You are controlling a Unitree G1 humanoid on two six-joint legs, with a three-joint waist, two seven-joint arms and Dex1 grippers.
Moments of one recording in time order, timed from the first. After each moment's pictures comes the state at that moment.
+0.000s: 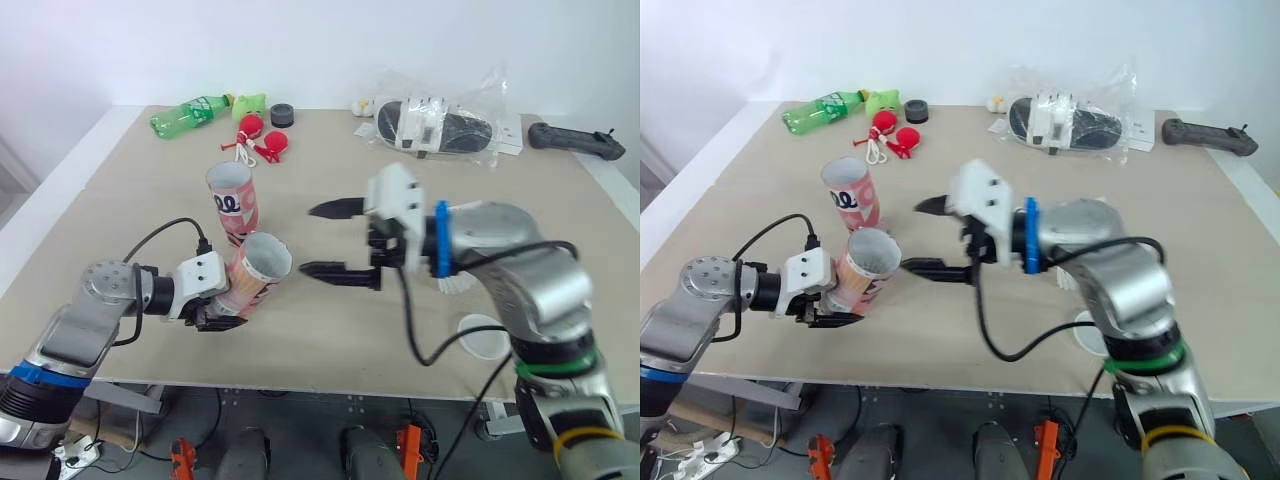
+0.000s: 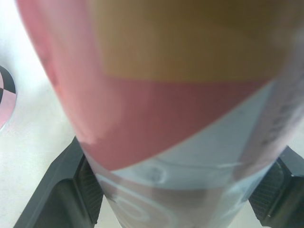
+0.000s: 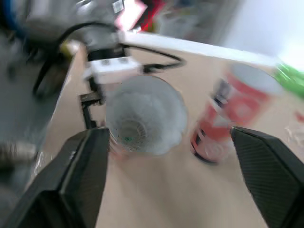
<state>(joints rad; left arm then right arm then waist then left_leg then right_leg) -0.37 0.81 -0.13 -0.17 -0.13 0.43 -1.19 -0.63 -0.62 0.01 -0.49 0.46 0.83 0.91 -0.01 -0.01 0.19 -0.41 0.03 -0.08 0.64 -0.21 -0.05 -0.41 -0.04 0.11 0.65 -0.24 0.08</state>
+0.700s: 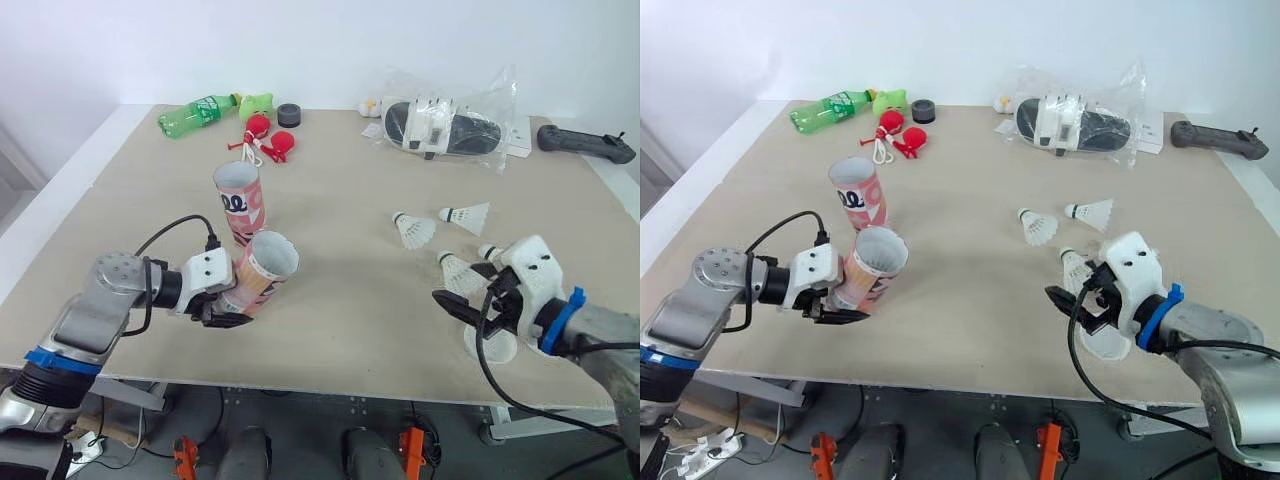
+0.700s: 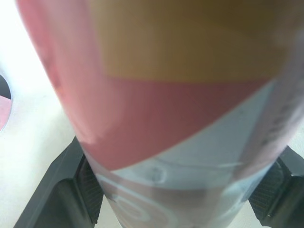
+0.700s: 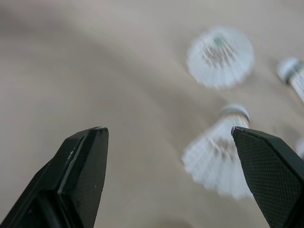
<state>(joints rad) -0.44 0.79 -0.17 -0.09 -0.12 0.39 -1.25 -0.05 -0.77 -0.35 -0.65 0.42 1.00 0.57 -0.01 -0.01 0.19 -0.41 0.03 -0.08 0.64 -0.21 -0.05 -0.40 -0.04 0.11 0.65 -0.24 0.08</state>
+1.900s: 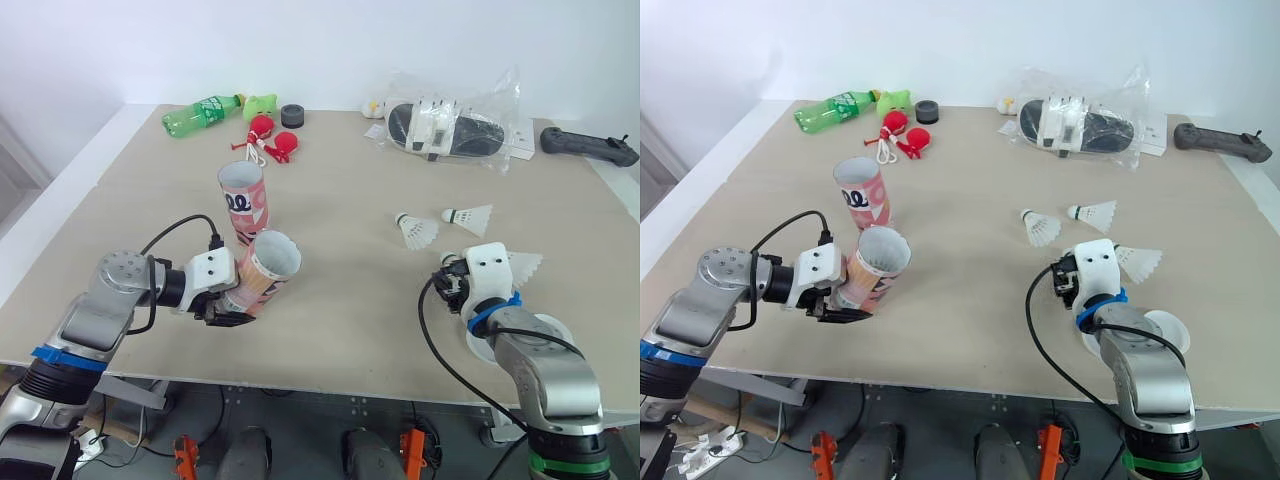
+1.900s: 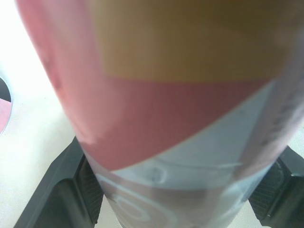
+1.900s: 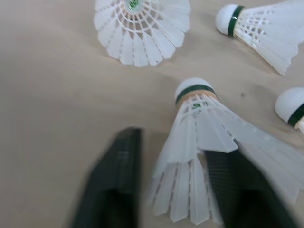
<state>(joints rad) -0.45 0.77 -0.17 -0.06 -0.10 0.37 -1.25 -0.18 -0.44 -0.15 -0.43 0.17 0.91 0.16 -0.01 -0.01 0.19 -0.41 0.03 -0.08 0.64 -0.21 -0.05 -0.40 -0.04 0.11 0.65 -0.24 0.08</state>
